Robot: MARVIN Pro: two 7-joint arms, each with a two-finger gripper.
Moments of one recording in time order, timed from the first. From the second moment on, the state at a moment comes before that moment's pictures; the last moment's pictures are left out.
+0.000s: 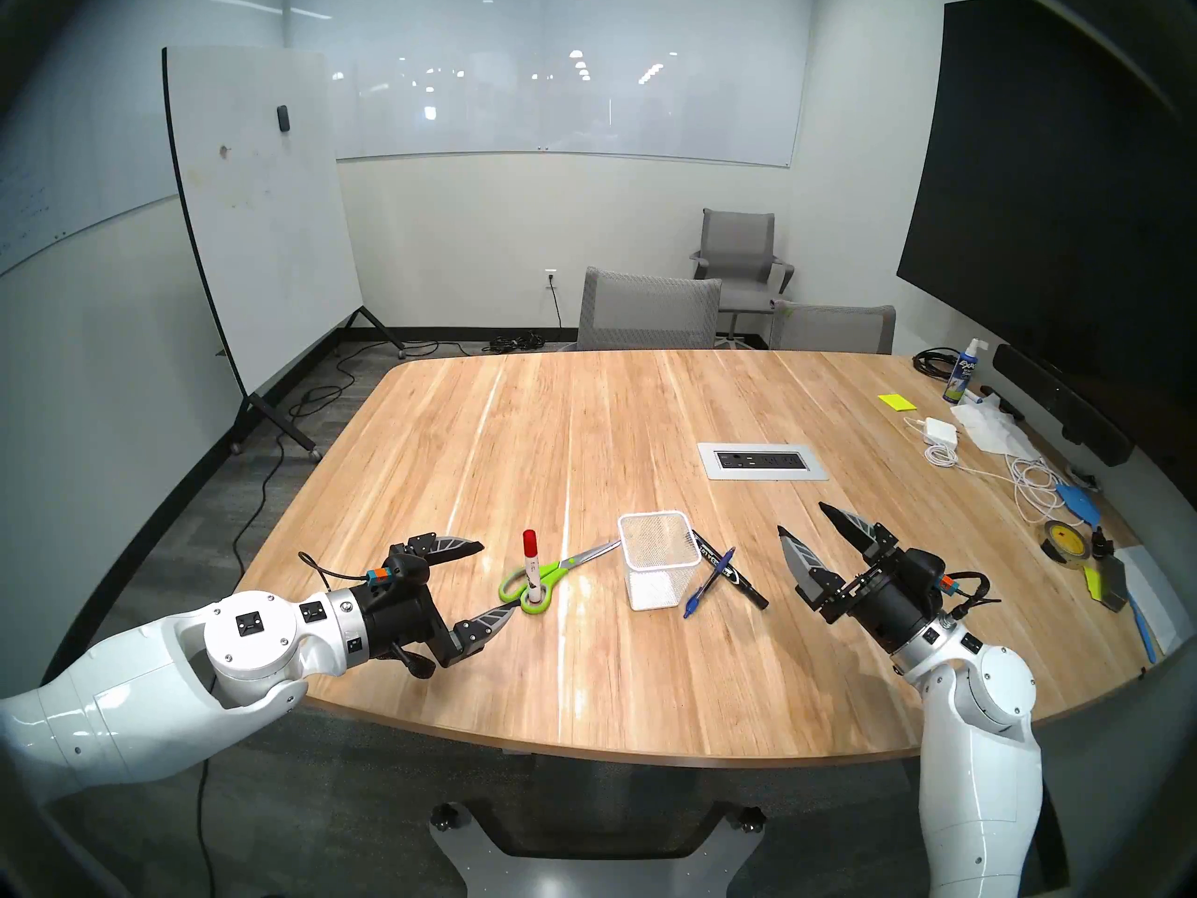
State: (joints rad) left arm 1.61 -0.44 -1.03 -1.86 -0.64 -0.15 -0.25; right arm -1.76 -1.47 2.00 -1.72 0.32 -0.09 0.97
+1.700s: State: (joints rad) left arm 1.49 -0.61 -0.99 -1.79 -0.66 -0.03 -0.25; right arm -1.76 -1.48 2.00 -1.72 0.31 -0.09 0.98
